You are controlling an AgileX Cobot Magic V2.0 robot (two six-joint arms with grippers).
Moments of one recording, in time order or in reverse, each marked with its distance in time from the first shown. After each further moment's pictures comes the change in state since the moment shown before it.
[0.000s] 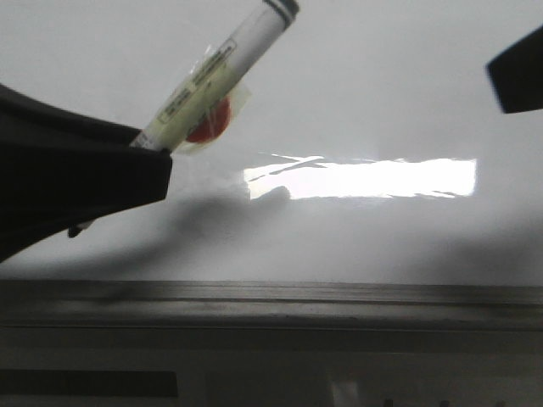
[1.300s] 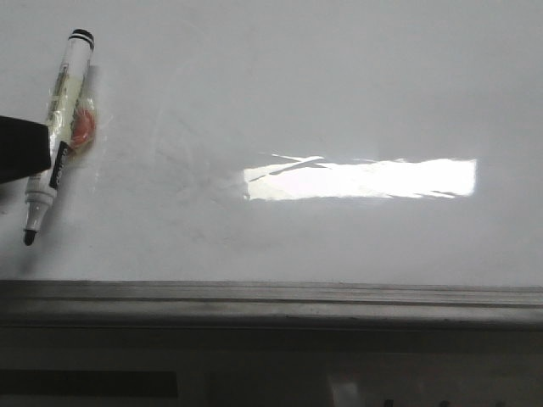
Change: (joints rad) left arm 0.002 -0.186 0.091 -0.572 0.146 0.001; right arm -0.844 -0.515 0.404 0.000 -0.157 0.093
